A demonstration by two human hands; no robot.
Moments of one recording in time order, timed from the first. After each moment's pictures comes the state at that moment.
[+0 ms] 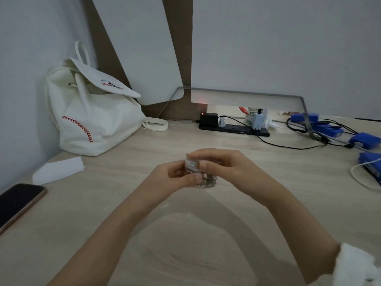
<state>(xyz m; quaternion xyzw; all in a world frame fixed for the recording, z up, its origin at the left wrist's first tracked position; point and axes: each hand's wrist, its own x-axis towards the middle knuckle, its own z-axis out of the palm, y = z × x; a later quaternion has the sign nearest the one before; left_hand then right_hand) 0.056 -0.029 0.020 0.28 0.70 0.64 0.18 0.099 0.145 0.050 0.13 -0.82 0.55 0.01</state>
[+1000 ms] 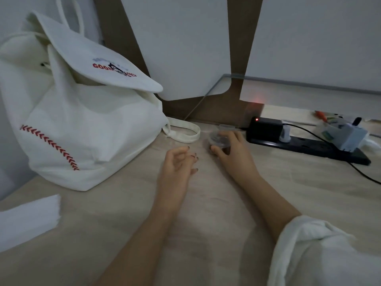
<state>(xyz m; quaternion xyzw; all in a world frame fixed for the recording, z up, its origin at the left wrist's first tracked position) -0.175 -0.004 -0.061 0.02 0.66 0.75 -0.03 -0.211 0.146 -0.057 -0.02 -0.91 0.35 0.21</state>
